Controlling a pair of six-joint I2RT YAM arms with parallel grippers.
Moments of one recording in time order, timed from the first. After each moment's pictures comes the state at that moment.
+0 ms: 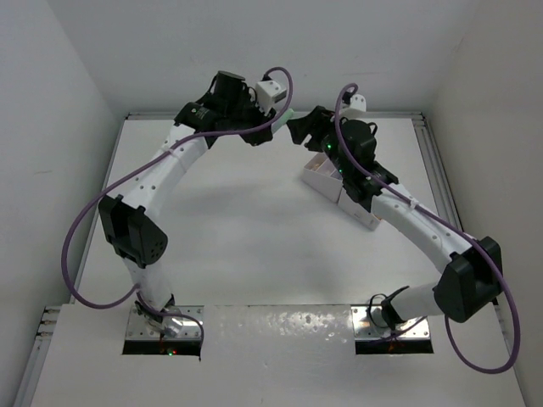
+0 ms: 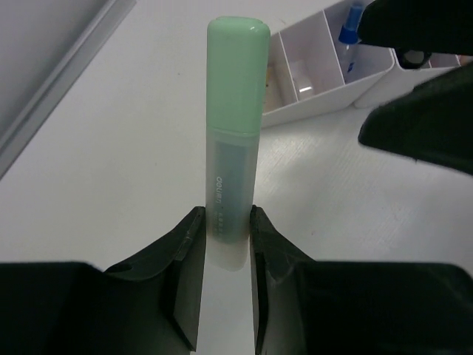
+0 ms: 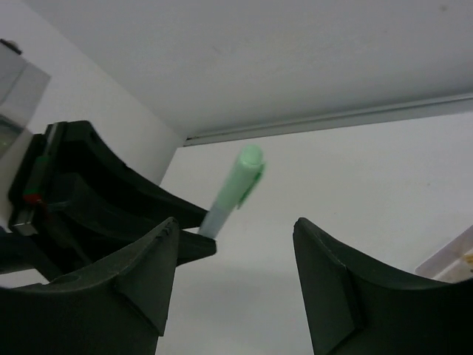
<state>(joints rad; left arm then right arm) -0.46 1.80 1.95 -0.76 0.36 0.29 0.51 1.39 1.12 0.23 0.14 0.57</state>
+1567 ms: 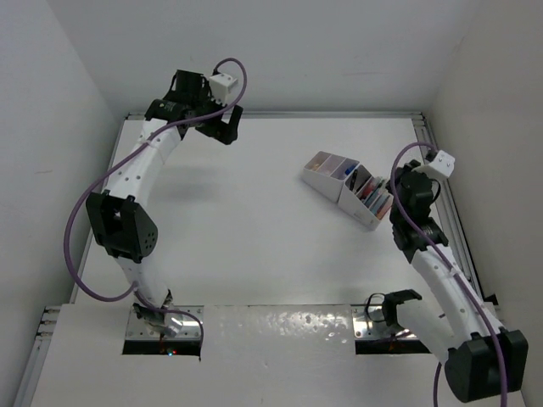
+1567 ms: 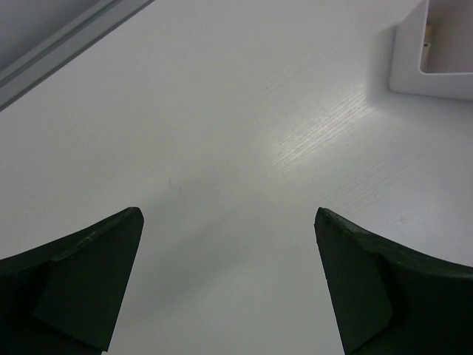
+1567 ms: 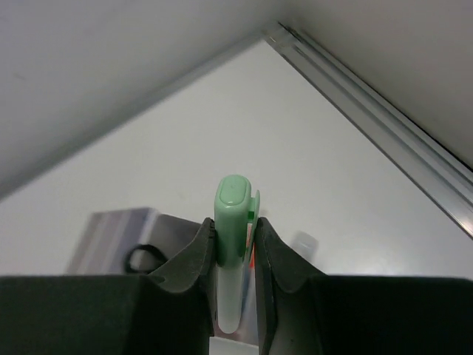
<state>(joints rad) -0.23 1.81 1.88 -0.78 0.24 0.24 0.18 0.88 0.61 0.08 0.57 0.41</state>
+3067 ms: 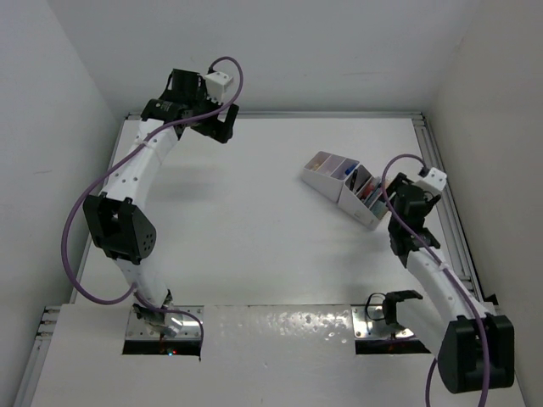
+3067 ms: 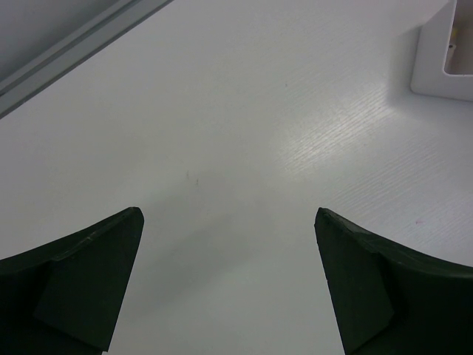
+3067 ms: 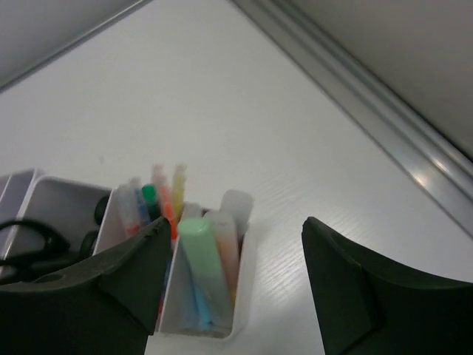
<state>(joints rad) -0.21 1.79 1.87 -0.79 0.19 0.25 0.08 0.94 0.40 0.17 0.51 0.37</state>
